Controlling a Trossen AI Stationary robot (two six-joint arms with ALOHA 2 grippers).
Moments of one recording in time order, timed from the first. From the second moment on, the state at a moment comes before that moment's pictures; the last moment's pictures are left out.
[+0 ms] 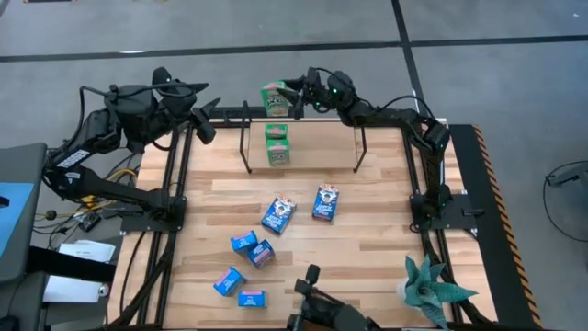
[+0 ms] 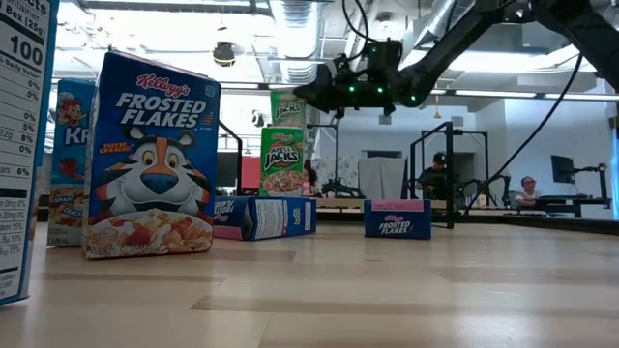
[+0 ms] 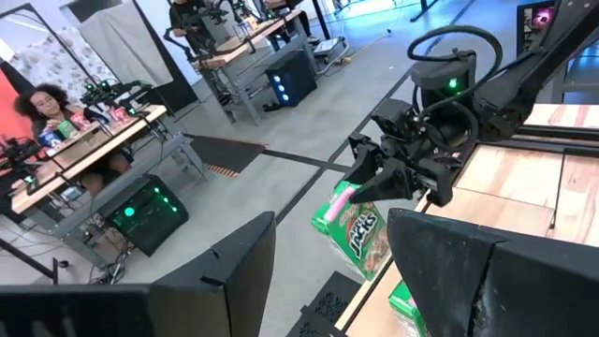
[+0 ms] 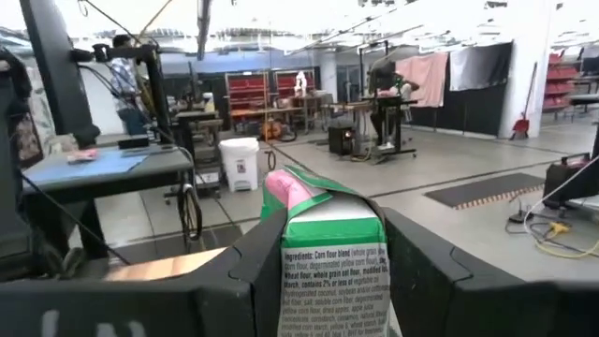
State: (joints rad) left arm 0.18 1.08 1.65 -0.75 -0.72 0.26; right arm -0.69 2.02 1.41 0.79 -0.39 0.12
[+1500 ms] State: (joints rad) left arm 0.18 1.08 1.65 -0.75 -0.72 0.17; right arm -0.69 2.16 1.35 0.92 -0.45 0.12
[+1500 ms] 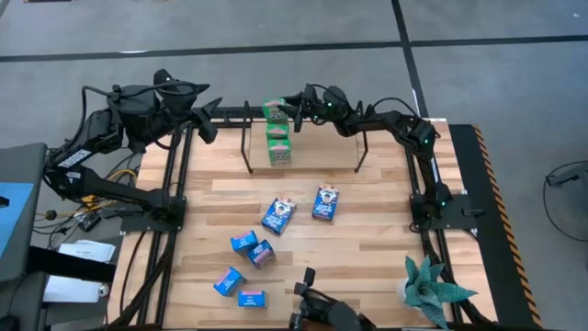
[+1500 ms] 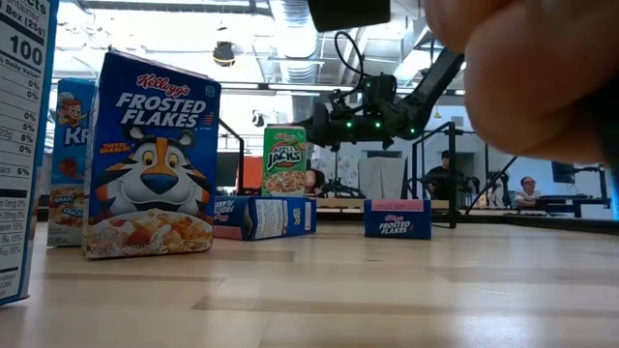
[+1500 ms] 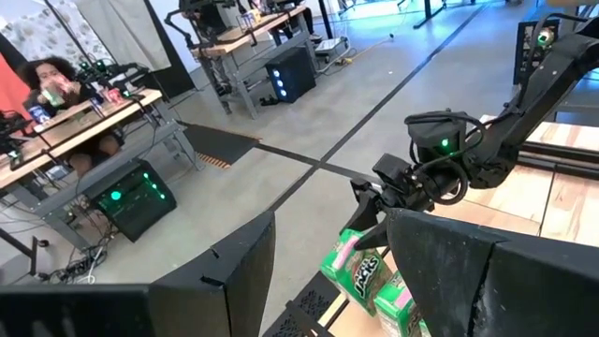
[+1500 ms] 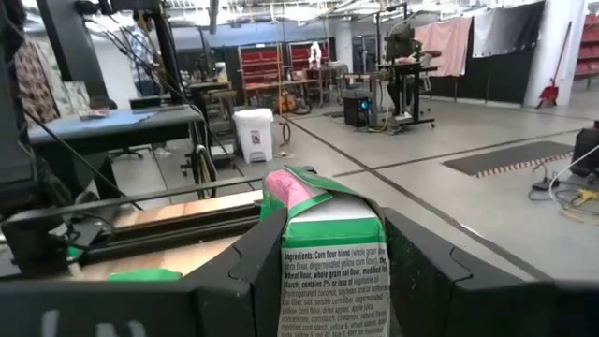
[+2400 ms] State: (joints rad) left arm 0.18 1.08 1.65 -0.75 -0.72 0.15; right arm -0.73 2.25 1.36 1.09 -0.47 0.21
